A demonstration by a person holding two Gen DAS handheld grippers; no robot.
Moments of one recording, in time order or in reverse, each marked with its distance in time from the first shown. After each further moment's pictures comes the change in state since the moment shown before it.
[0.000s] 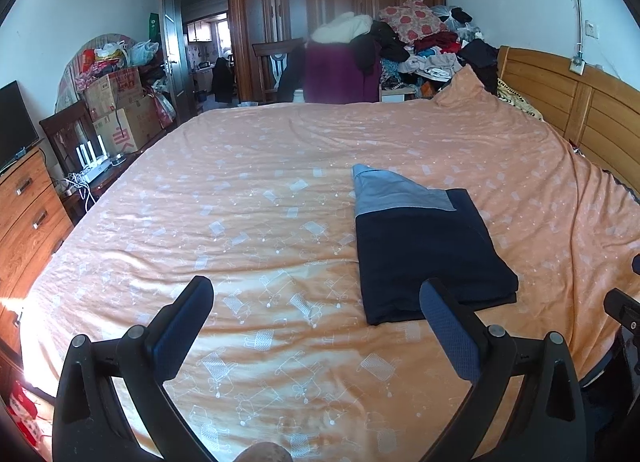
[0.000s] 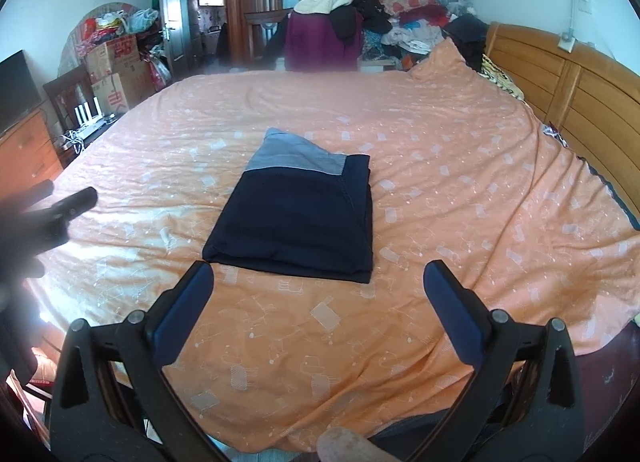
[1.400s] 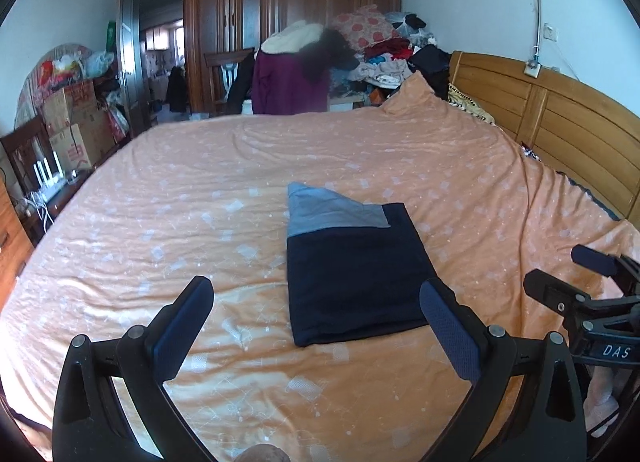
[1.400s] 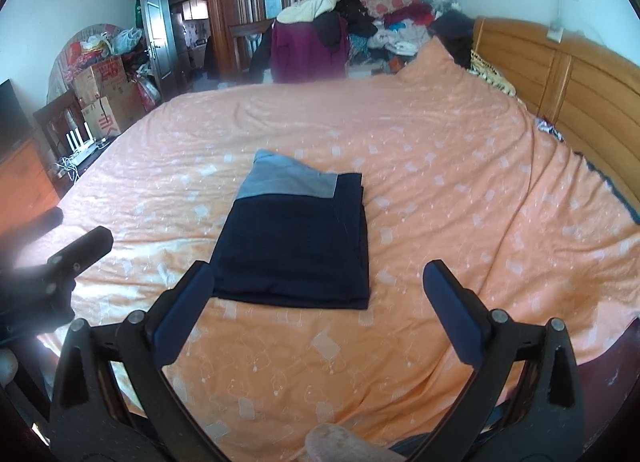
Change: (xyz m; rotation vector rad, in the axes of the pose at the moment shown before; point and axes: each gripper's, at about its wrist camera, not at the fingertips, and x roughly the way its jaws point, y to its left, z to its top) left arm -0.015 -0.056 0.031 0.058 -0.037 -0.154; right arm 0.004 -0.012 0.036 0.066 -0.029 0.005
